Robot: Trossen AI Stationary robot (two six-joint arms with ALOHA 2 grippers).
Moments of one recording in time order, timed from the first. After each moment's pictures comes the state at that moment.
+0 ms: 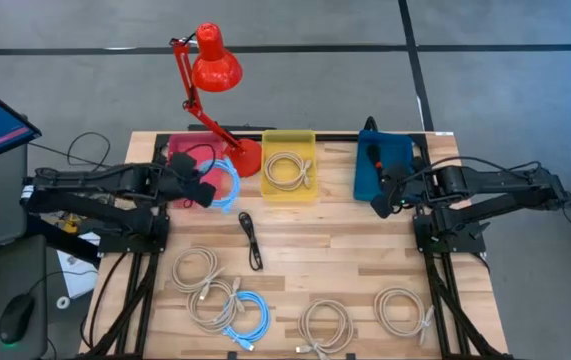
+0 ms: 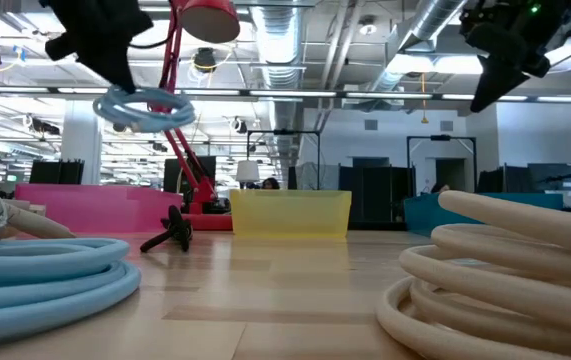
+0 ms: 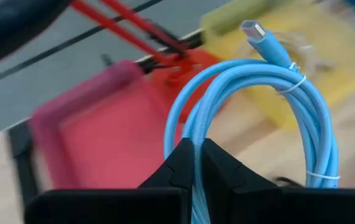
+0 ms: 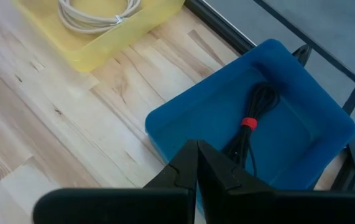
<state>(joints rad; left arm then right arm) 0.00 0.94 0.95 -1.09 -0.74 -0.74 0.04 0.92 0.90 -1.12 0.63 0.65</state>
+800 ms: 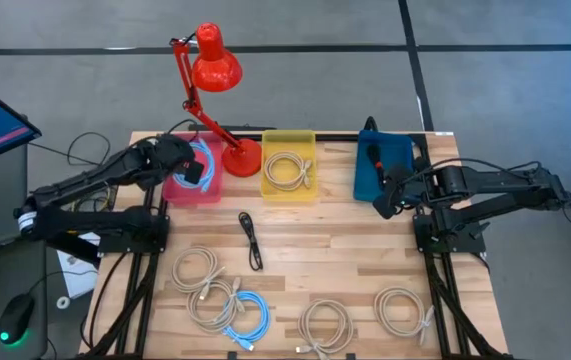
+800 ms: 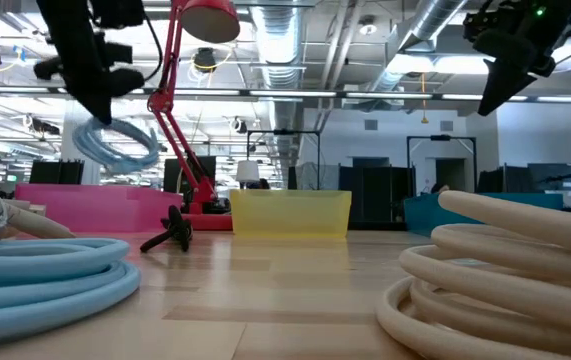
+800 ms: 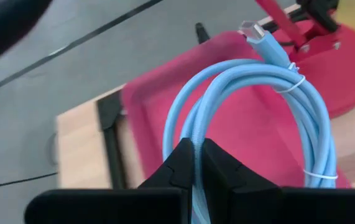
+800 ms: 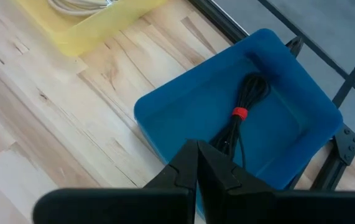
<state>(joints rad) 0.48 0.90 0.84 -1.00 -0.67 -0.42 0.04 0.92 0.90 -1.17 0.63 0.65</state>
